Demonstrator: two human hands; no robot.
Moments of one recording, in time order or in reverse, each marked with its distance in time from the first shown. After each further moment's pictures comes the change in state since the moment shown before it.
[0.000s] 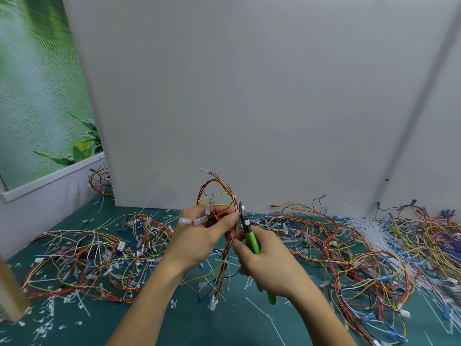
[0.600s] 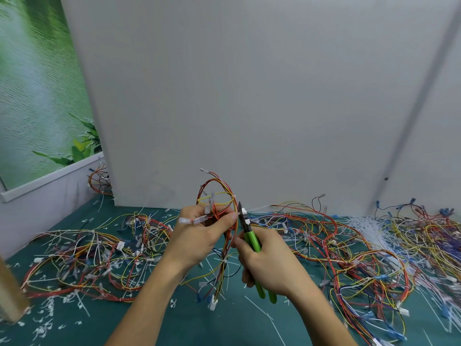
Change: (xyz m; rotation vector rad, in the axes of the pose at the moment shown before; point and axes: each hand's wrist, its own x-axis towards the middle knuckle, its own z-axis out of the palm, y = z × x) left_hand 0.001 -0.002 0.000 -0.014 0.002 -0.023; right_hand -0.001 0.000 0.000 0.084 -0.001 0.046
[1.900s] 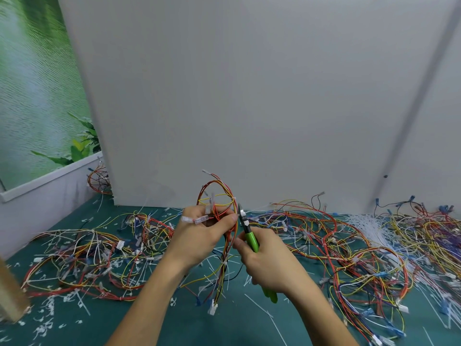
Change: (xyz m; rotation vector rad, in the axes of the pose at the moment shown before) left_hand -0.003 0.003 0.004 0.045 0.002 -0.062; right_hand 0.005 0.008 0.001 -0.134 0.018 0.008
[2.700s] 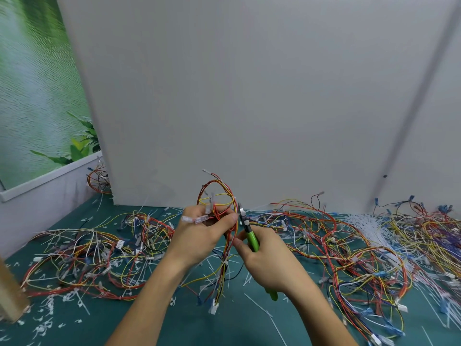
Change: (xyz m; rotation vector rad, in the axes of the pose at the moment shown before) left_hand -0.001 0.002 0.002 -0.018 -0.008 -0.001; right_hand 0.004 0.007 0.003 -0.072 0.031 -0.046
